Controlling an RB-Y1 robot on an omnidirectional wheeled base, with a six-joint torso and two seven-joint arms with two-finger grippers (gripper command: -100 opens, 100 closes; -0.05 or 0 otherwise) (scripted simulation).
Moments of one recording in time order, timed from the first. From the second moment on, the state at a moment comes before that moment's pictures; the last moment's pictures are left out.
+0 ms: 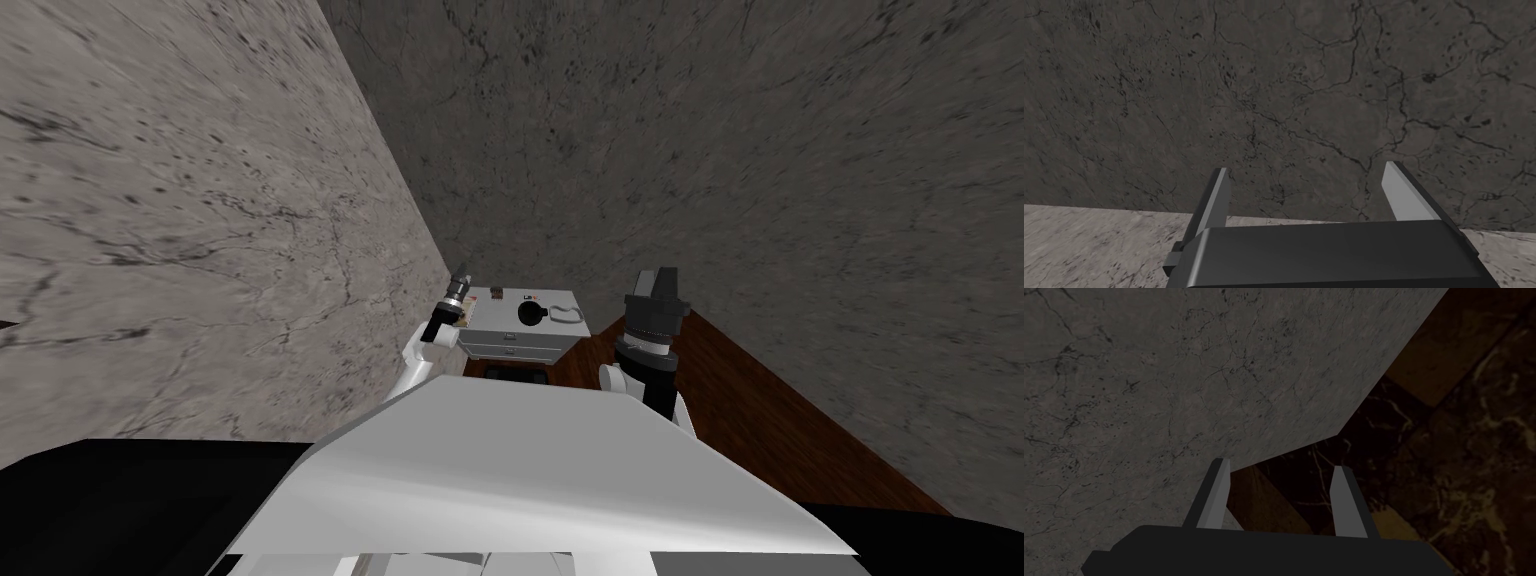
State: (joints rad) left arm 0.16 0.31 -0.07 -1.89 0.07 -0.22 -0.04; right arm 0.54 -0.01 -0.04 -2.34 0.10 -0.61 0.10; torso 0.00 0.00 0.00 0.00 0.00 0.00
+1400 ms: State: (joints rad) left arm -0.07 0.42 -0.06 -1.55 0.12 0.05 0.00; right arm 0.54 -0.01 -0.04 -2.34 0.10 -0.61 0.10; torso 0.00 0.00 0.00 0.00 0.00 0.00
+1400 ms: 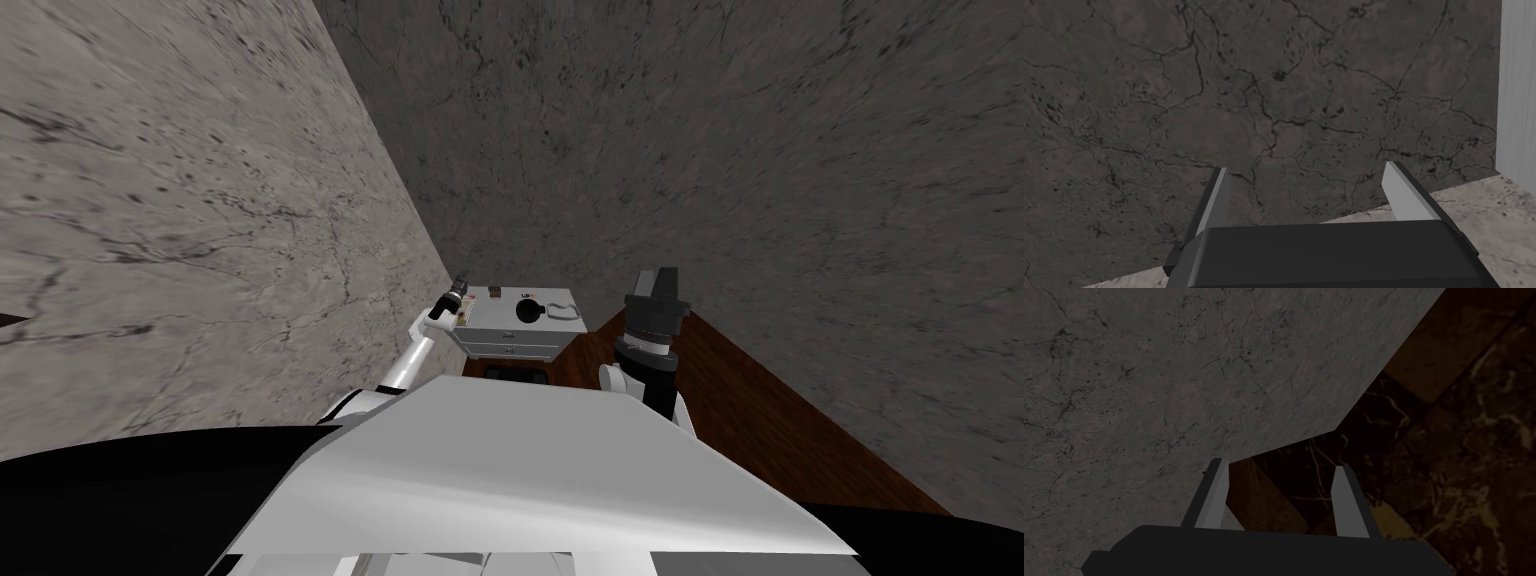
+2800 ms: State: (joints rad) left arm -0.30 0.46 -0.03 -1.18 0.19 0.28 0.01; right arm 0.54 -0.01 -0.04 -2.34 0.10 -0.61 0.10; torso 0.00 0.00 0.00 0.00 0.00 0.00
